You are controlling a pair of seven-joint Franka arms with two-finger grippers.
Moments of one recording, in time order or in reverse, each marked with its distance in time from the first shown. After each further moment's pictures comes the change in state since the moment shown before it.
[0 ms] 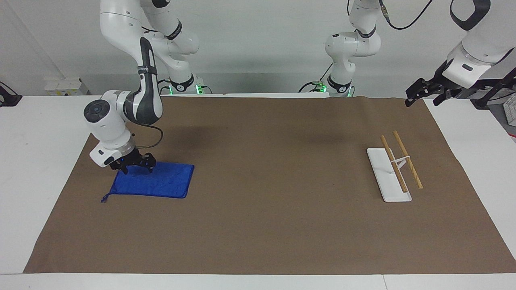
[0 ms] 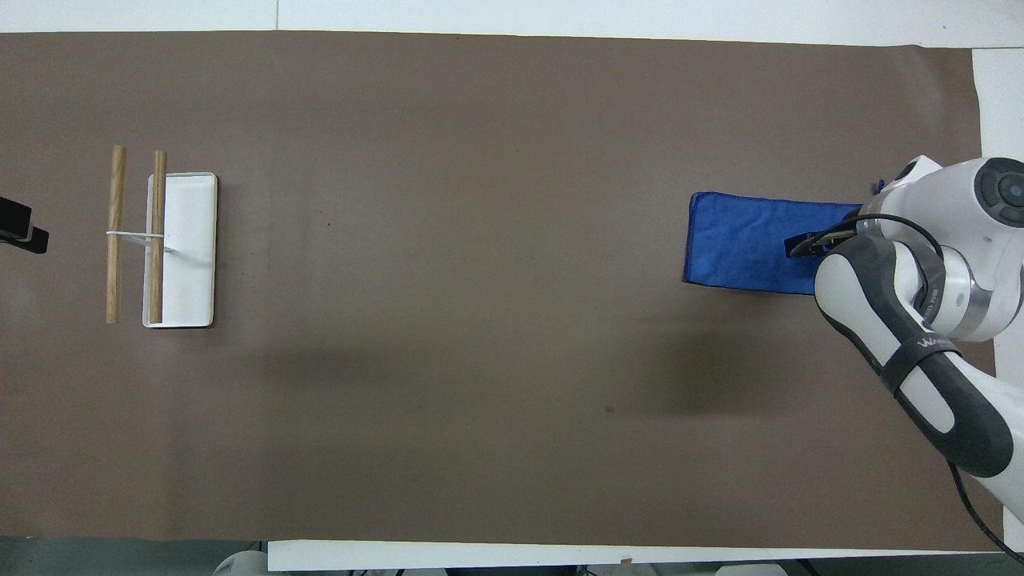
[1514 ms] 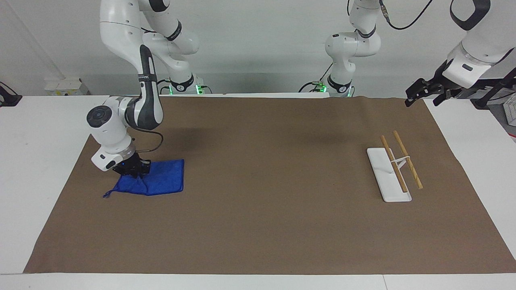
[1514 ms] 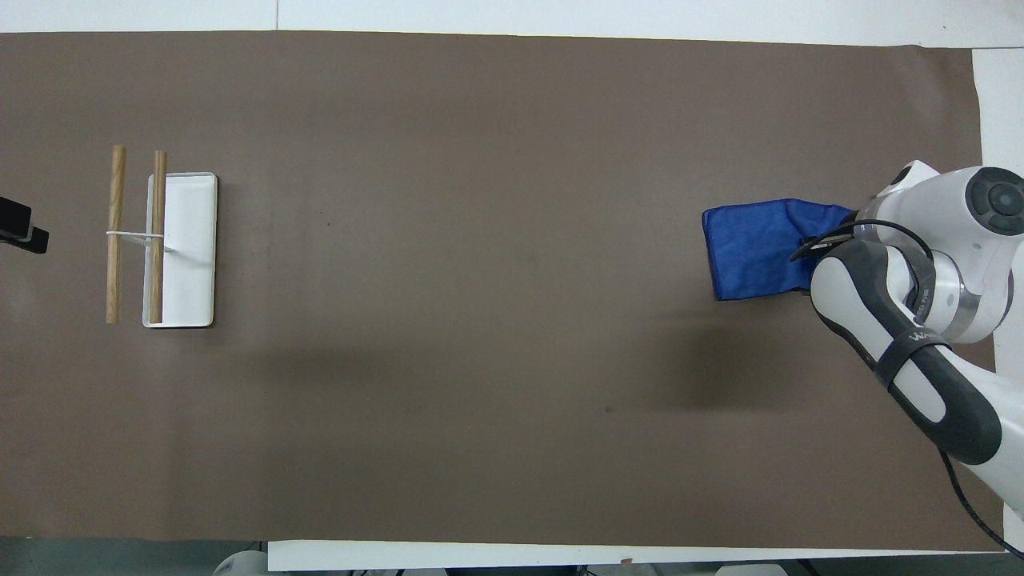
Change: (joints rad) left arm 0.000 0.000 0.000 0.000 0.000 0.000 0.000; right arm -0.012 0.031 -0.005 -0.012 0.013 0.060 -0.035
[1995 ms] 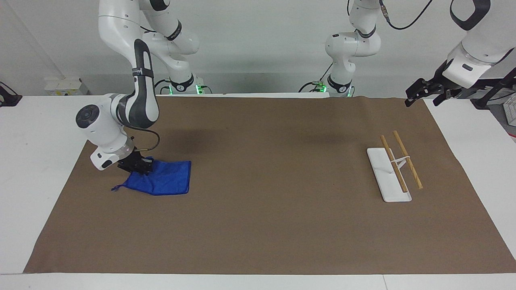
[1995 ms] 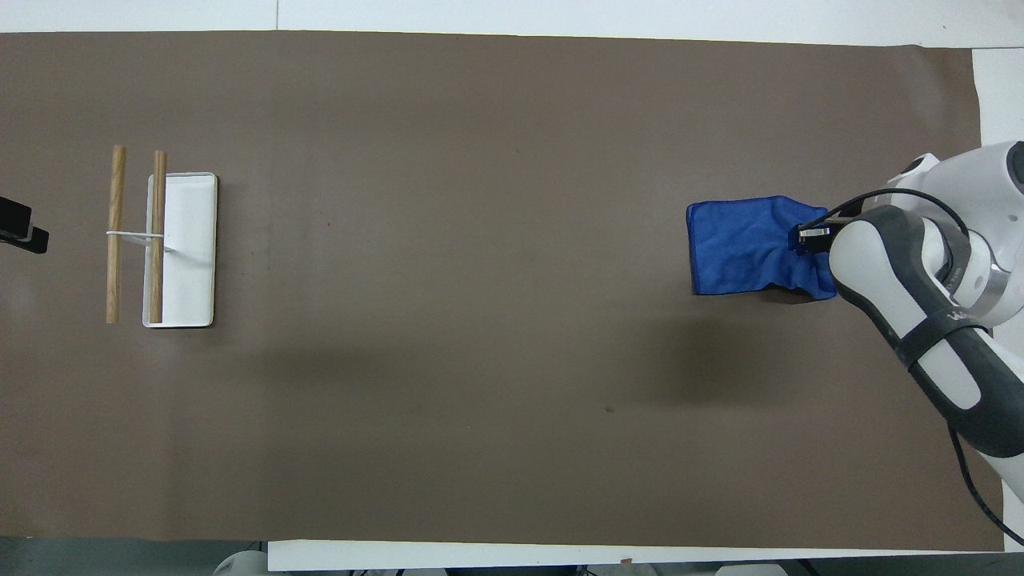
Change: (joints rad) left arm 0.000 0.000 0.000 0.000 0.000 0.000 0.000; right arm 0.004 -0.040 0.038 0.116 0.180 -0.265 0.129
